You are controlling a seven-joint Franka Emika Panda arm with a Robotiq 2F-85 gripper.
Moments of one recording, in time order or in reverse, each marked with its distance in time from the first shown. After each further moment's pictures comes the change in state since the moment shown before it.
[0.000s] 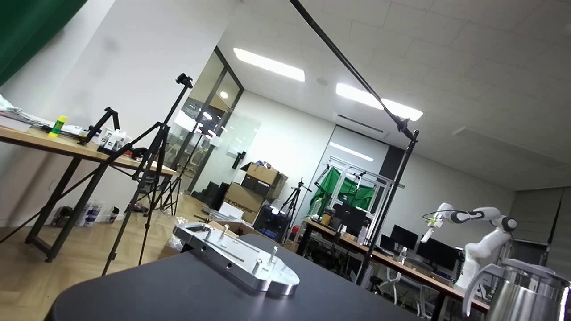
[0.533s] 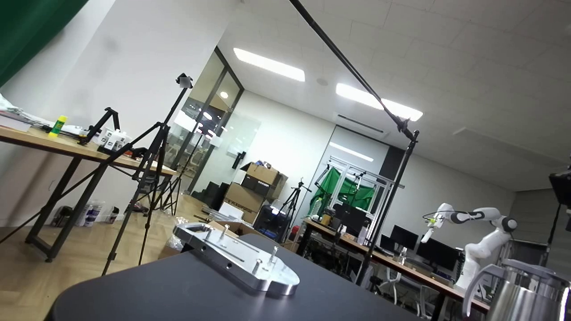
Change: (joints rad) arm 0.035 0.117 0.080 0.064 -0.001 0.192 0.097
